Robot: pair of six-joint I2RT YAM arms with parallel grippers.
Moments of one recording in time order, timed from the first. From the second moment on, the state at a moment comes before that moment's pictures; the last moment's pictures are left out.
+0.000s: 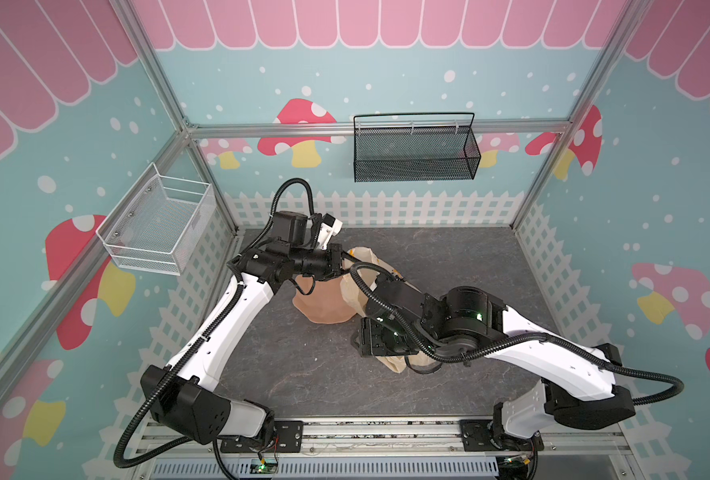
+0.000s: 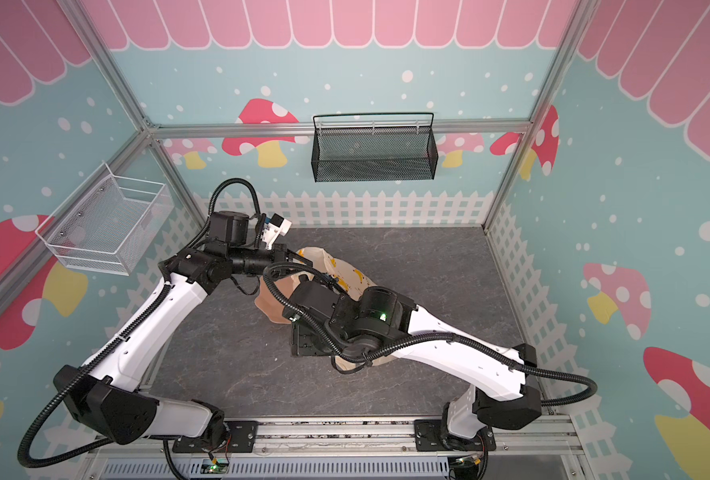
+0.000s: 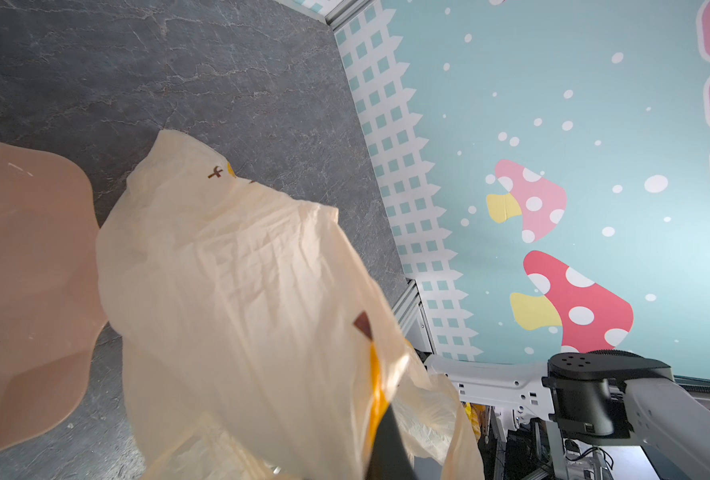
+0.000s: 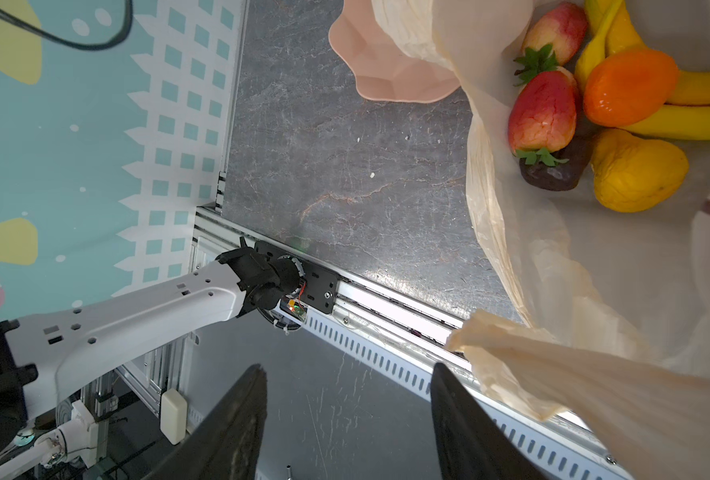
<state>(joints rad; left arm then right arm) -0.34 1.42 1.48 -0.72 0.80 -0.58 1.31 1.53 1.92 -1.33 0.14 1.10</state>
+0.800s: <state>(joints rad) -0.34 1.42 1.47 -0.72 0.81 -0.58 1.29 1.47 1.73 -1.35 0.16 1.10</state>
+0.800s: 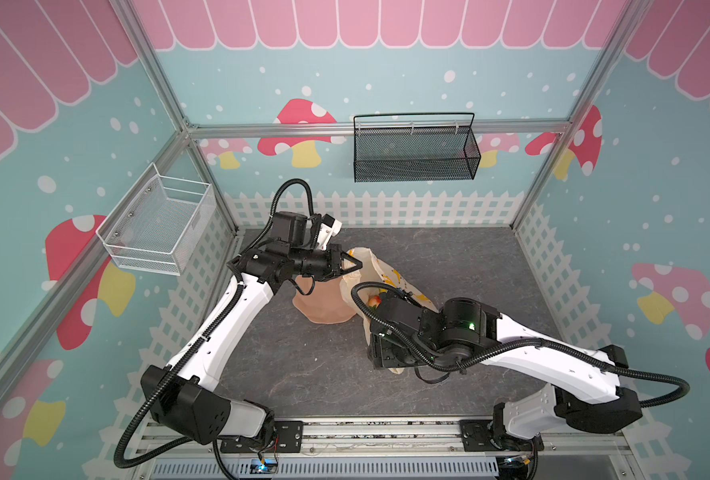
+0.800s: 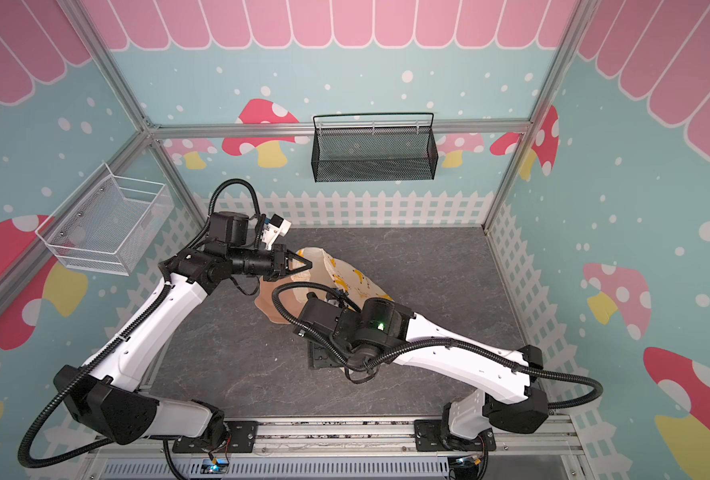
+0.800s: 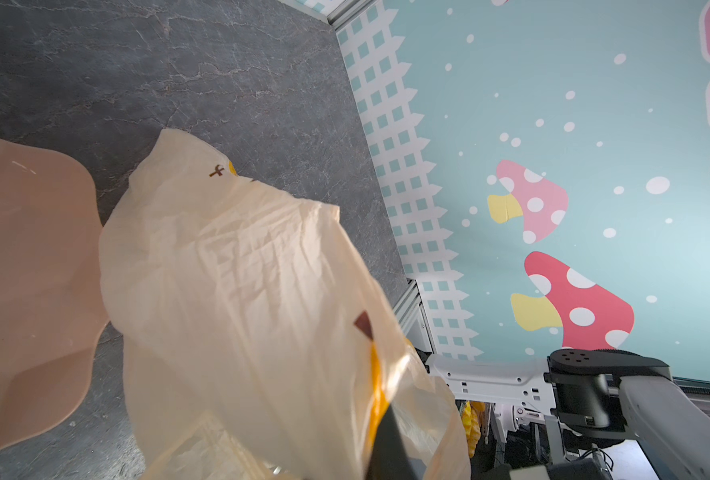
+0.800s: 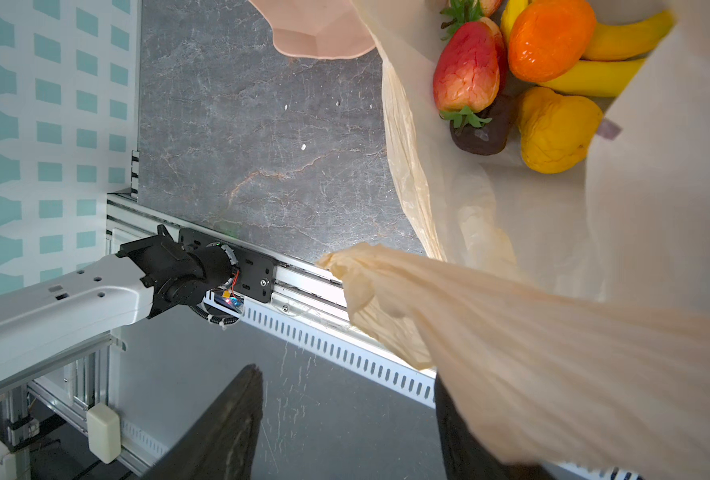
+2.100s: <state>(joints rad) -0.26 1.48 1.61 -0.48 0.86 -0.88 0.88 1.14 1.72 -1.11 0.25 0.71</state>
